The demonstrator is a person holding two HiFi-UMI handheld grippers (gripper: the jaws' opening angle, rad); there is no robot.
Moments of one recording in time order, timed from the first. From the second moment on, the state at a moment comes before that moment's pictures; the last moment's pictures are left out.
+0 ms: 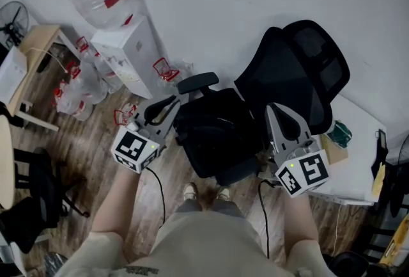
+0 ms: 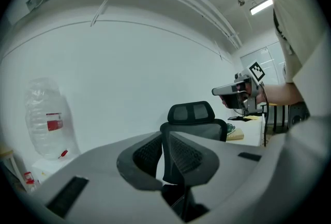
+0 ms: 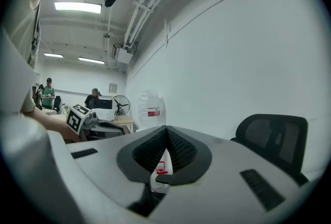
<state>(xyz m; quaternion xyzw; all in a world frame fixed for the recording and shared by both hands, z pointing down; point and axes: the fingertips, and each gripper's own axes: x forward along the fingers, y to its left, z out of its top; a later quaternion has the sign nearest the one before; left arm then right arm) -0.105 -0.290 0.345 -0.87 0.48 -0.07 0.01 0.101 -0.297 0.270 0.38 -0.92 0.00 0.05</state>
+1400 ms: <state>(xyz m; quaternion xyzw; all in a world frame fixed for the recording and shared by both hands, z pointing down) -0.072 -0.203 0.315 -0.87 0.49 -0.07 0.02 0.101 -0.207 0.289 0.32 -0.94 0.05 0.06</state>
